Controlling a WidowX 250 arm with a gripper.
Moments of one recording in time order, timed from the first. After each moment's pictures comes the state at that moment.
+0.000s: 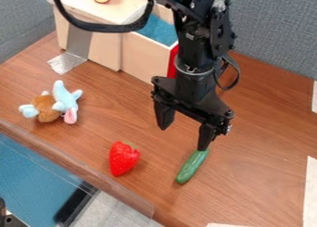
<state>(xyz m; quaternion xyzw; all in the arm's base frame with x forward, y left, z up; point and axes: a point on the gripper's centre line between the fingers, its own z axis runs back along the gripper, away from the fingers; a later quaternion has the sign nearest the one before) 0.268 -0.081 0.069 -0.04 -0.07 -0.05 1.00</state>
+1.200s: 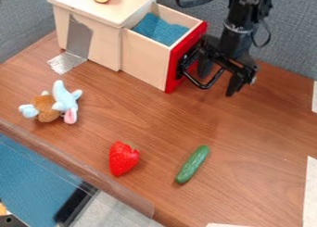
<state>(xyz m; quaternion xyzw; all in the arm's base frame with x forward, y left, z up) 0.415 -0.066 0.050 0.03 -0.06 -0.12 0.99</state>
